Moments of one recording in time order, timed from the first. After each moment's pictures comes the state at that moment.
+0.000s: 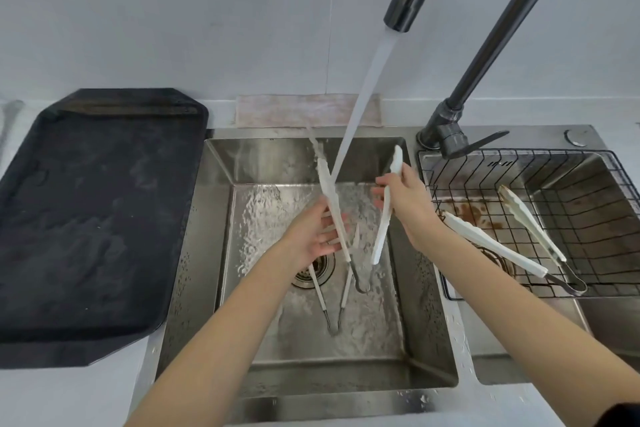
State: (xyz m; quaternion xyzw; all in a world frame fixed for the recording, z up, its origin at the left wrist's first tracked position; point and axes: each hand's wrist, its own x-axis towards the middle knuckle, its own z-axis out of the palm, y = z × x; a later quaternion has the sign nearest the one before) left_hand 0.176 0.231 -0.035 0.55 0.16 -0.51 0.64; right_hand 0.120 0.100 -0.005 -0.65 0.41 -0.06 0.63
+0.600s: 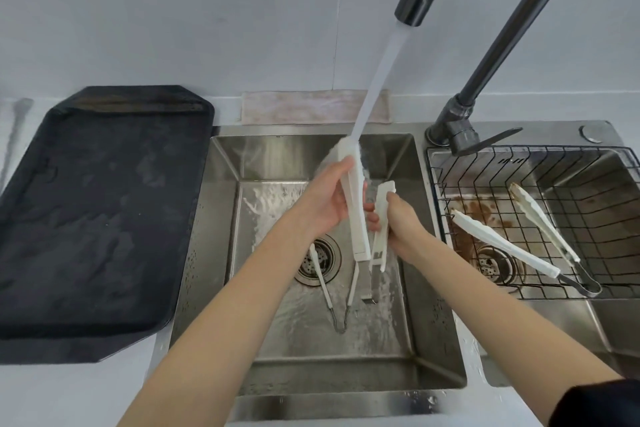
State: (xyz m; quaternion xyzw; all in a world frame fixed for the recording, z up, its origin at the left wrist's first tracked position) left_hand 0.196 0.208 -0.003 0.48 0.10 -0.49 0.72; right_hand 0.126 0.111 -0.051 -0.41 0.48 0.00 0.78
